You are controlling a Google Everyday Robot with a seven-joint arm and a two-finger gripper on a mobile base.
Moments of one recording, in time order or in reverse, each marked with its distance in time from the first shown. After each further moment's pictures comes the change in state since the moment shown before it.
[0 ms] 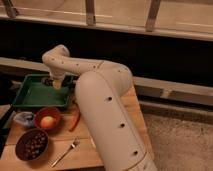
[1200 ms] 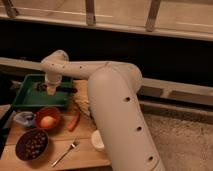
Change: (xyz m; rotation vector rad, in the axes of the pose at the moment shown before) arm -0.015 0.053 -0.008 -0.039 -0.083 -0.059
